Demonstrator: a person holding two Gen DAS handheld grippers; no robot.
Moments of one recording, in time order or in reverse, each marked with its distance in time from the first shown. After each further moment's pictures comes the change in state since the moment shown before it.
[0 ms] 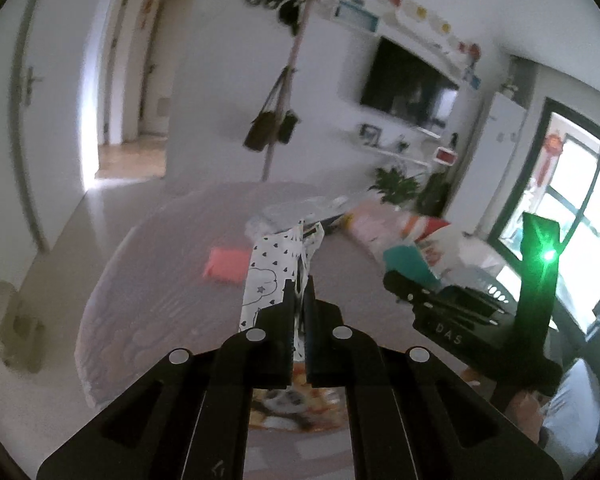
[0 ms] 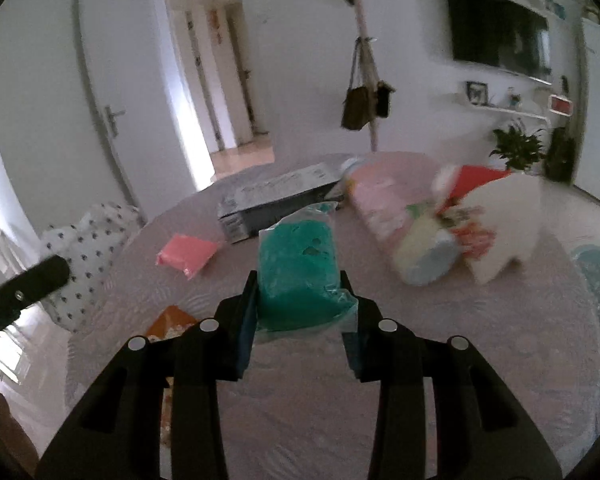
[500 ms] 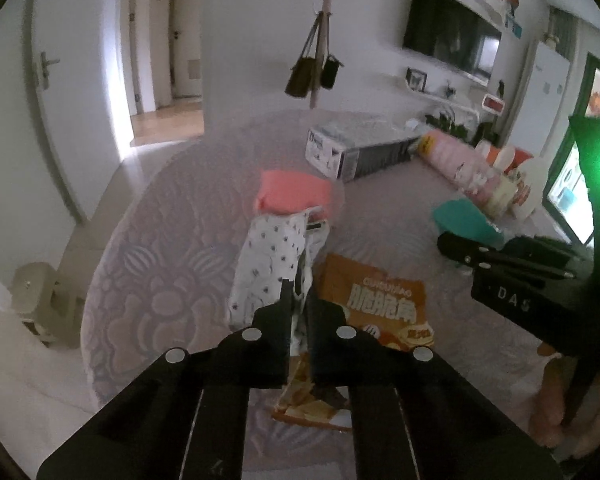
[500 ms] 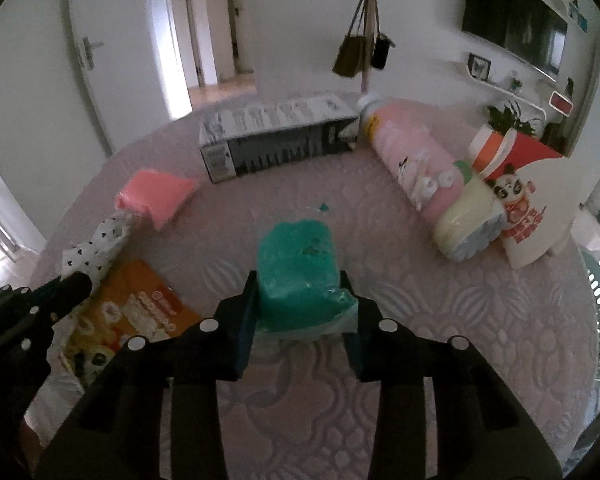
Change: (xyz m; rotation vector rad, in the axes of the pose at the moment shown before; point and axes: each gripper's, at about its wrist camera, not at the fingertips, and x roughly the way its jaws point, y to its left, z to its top) left arm 0.060 0.040 -0.038 0.009 0.195 0.194; right arm 0.066 0.033 -0.008 -0.103 0.219 -0.107
